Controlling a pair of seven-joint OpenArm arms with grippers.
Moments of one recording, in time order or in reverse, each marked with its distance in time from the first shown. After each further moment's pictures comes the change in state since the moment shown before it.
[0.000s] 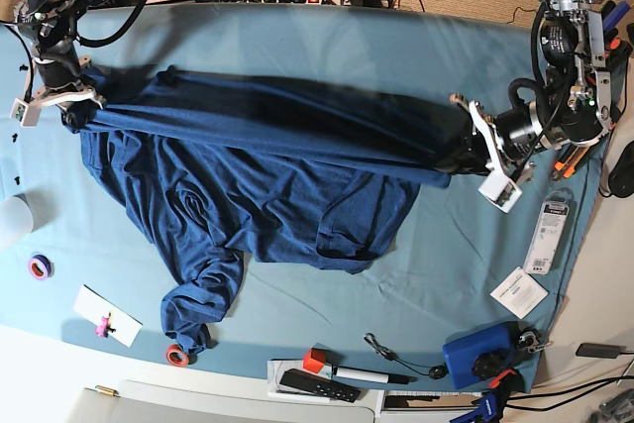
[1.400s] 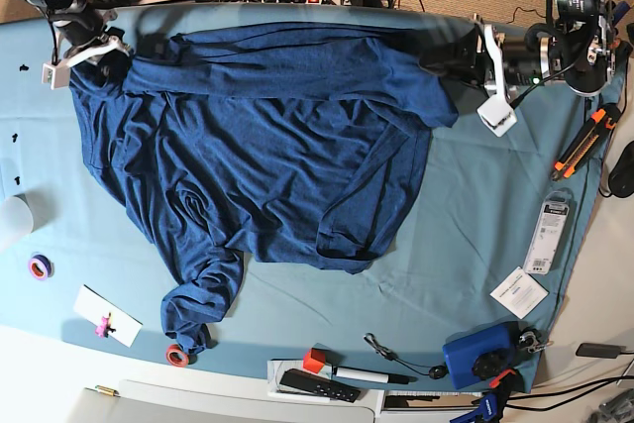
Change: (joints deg) left arm 12.7 -4.7 0.0 0.1 -33.4 -5.7 21.8; right arm -11.8 0.0 -1.6 0.0 18.8 6.2 -14.1
